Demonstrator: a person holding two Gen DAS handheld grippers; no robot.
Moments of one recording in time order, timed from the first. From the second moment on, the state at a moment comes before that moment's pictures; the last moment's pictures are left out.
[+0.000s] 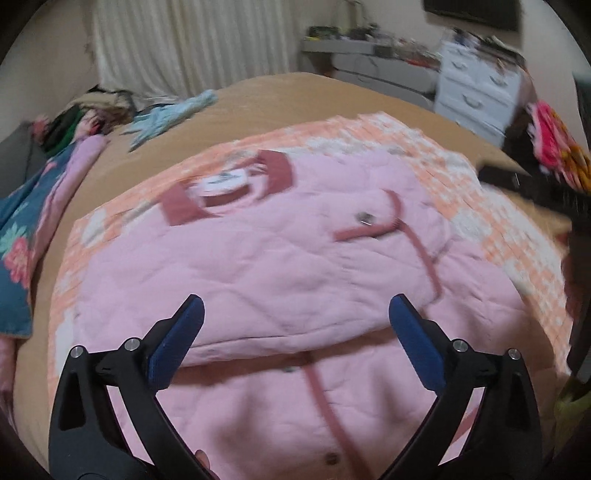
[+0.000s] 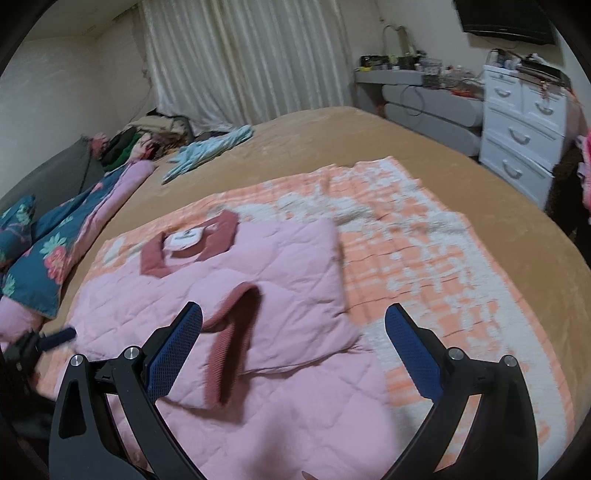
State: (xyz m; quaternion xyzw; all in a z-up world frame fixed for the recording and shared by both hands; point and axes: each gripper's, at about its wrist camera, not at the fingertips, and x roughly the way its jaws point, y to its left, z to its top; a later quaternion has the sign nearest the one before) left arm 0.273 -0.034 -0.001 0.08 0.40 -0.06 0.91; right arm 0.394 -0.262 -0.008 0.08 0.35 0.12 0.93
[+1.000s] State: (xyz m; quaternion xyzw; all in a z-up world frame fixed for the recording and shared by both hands) left arm 0.289 0.117 0.001 -0.03 0.40 0.08 0.91; right arm 0.372 -0.142 -0.005 -0.04 0.29 0.25 0.92
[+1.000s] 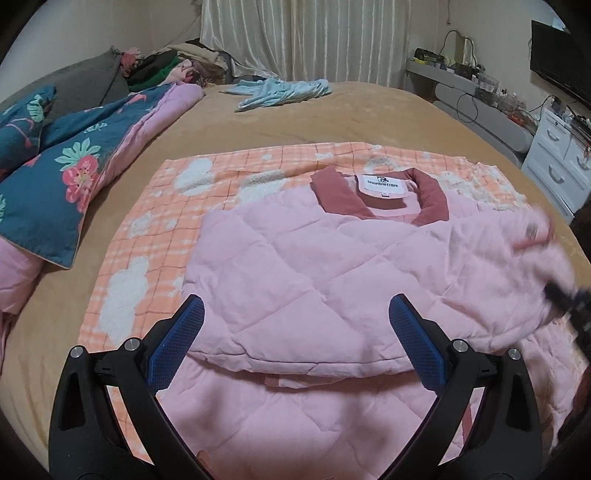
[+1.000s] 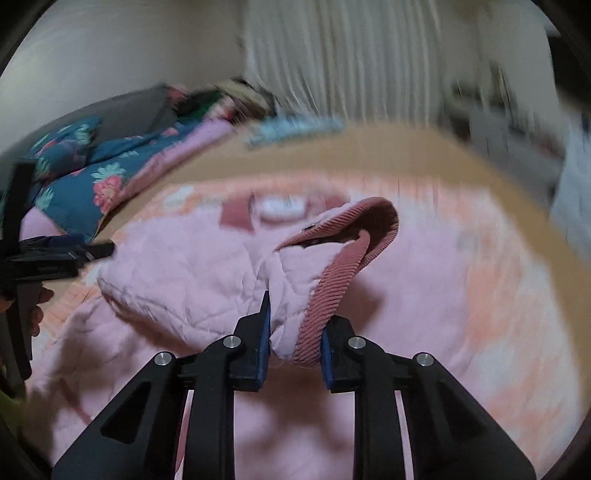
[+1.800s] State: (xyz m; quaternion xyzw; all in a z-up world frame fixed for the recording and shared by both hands) left arm 0.331 0.082 -0.021 -0.03 0.42 0.06 0.91; right arm 0.430 -0.165 -0.065 0.01 0.40 0.19 0.90
